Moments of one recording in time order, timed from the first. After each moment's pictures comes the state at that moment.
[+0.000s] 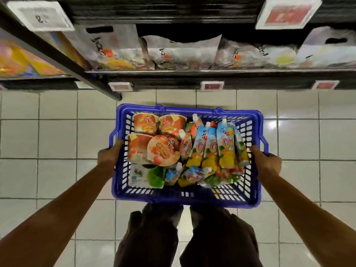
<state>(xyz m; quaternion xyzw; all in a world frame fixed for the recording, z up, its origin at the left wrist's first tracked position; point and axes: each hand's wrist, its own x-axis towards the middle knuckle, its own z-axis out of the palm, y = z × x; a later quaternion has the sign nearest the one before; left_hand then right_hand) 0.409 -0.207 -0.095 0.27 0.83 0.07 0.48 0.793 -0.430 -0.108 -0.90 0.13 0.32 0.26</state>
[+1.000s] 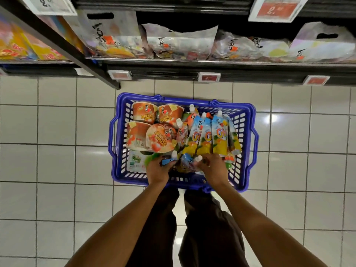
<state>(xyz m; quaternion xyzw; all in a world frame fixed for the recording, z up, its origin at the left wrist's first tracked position) 0.498 -0.358 -0.101 0.52 0.72 -0.03 0.46 0.672 -0.430 -0.083 -0.82 -0.30 0.46 0.17</state>
